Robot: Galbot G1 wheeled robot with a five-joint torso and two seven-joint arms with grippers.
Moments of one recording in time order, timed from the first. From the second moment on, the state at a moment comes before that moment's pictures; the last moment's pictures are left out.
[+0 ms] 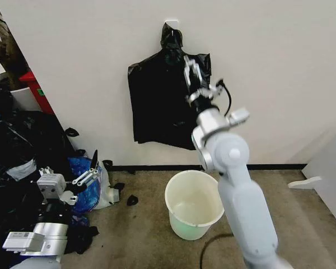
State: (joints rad) left arm 1.80 -1.20 -0.72 -2.46 -0.29 -0.12 -0.14; right arm -0.59 1.56 0.16 1.99 1.48 -0.01 0.45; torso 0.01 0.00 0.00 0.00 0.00
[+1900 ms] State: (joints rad) left arm 1.83 -1.24 -0.73 -2.50 -0.27 -0.11 -0.14; right arm -0.36 1.61 0.16 1.68 1.43 0.04 0.55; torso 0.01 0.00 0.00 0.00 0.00
